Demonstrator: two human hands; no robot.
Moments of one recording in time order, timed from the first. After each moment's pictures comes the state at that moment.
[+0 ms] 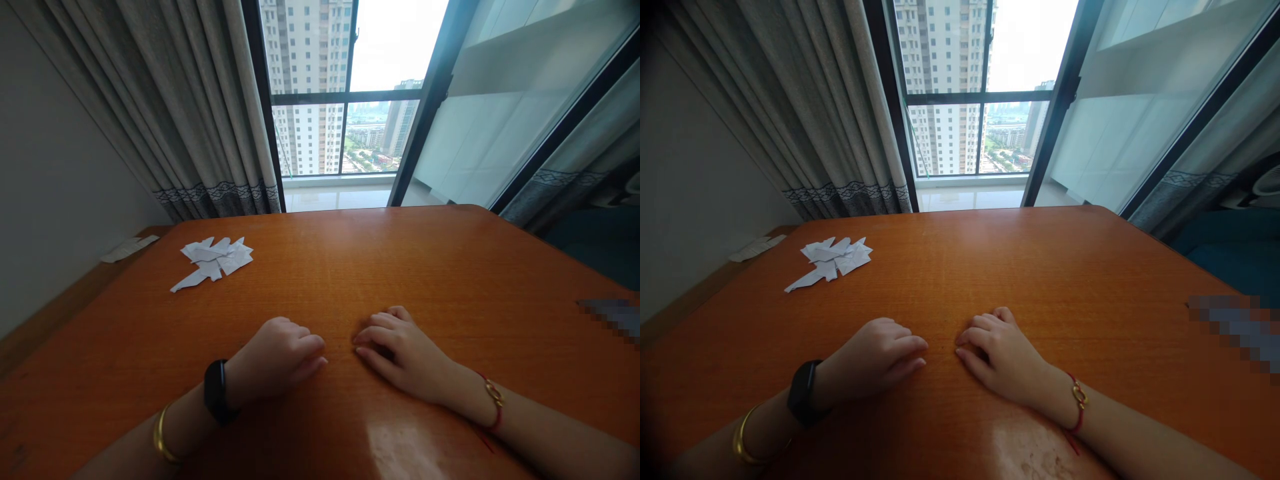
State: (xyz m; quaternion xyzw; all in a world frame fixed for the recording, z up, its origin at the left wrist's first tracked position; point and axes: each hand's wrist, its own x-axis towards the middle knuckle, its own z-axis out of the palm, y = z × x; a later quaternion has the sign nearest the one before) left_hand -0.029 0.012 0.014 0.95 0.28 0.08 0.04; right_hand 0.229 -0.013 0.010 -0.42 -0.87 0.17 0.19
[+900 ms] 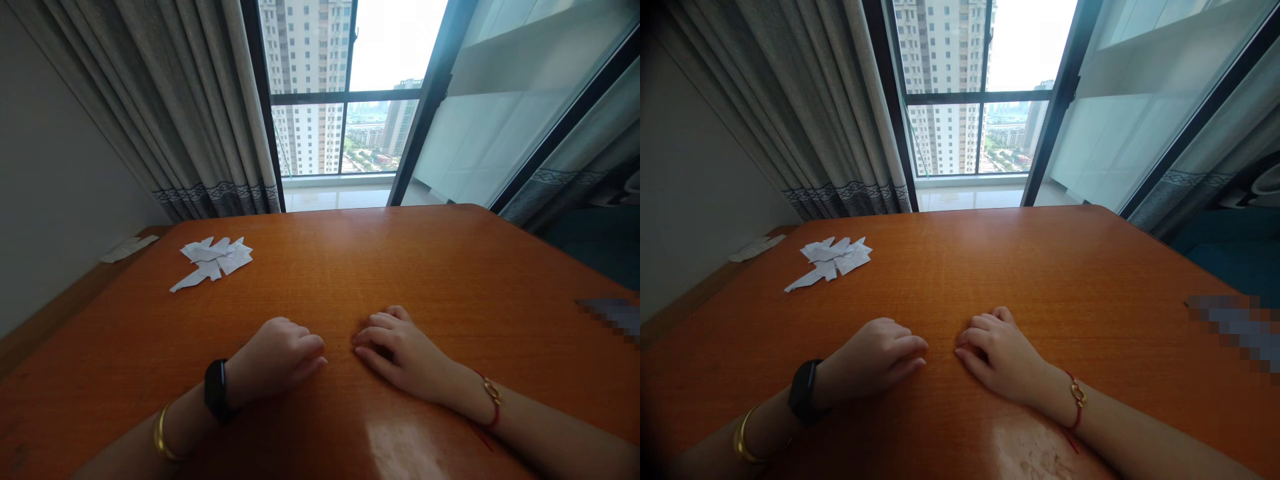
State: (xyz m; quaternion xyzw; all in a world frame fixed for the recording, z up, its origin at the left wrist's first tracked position) left_hand -0.030 0.011 0.015 0.95 0.29 0.06 0.06; right_hand 0.228 -0.013 0.010 -0.43 -0.87 0.18 0.18
